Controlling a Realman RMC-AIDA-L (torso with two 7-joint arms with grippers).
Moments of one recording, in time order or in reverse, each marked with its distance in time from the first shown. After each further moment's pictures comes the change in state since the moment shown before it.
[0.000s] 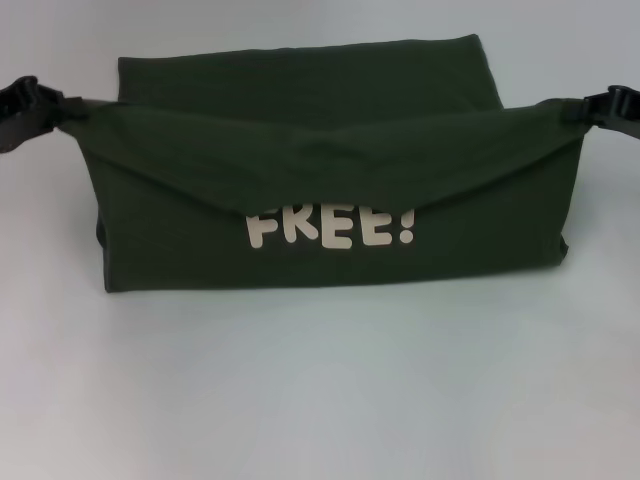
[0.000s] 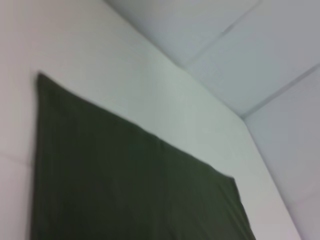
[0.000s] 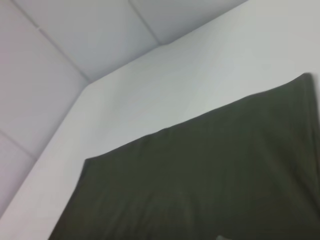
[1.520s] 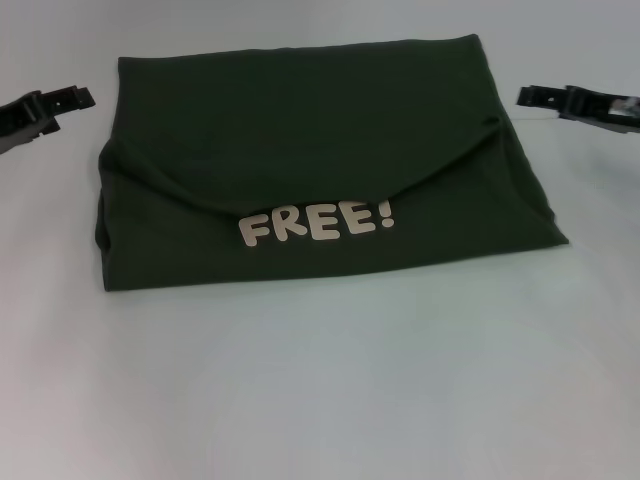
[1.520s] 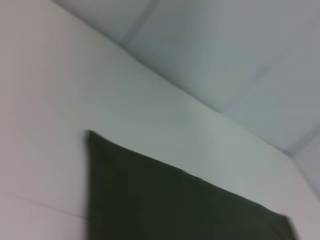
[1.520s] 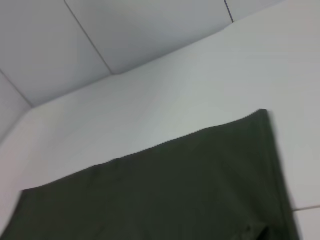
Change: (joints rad) left arm 0.028 -0.064 0.007 -0.039 -0.125 -0.238 0.238; right arm 0.034 0.099 -0.017 0.024 0.047 0.309 -0.118
